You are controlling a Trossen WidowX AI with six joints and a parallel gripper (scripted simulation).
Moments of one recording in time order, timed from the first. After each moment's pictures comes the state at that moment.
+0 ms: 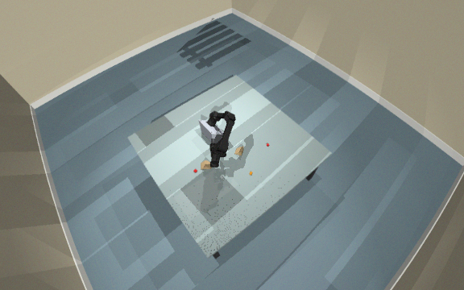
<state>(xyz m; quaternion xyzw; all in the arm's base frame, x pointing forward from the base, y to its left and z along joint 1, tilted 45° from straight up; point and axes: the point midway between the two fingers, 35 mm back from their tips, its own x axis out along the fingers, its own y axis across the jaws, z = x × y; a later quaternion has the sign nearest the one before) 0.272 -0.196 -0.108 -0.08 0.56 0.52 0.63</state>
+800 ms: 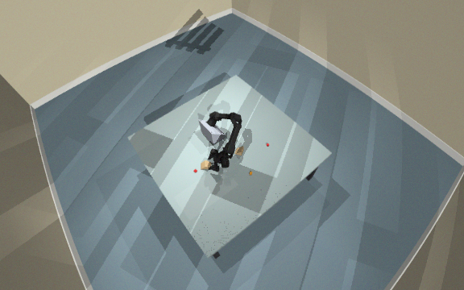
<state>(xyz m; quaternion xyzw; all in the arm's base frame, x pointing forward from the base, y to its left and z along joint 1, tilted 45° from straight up) 0.279 -0.180 -0.161 -0.22 0.70 0.42 0.53</state>
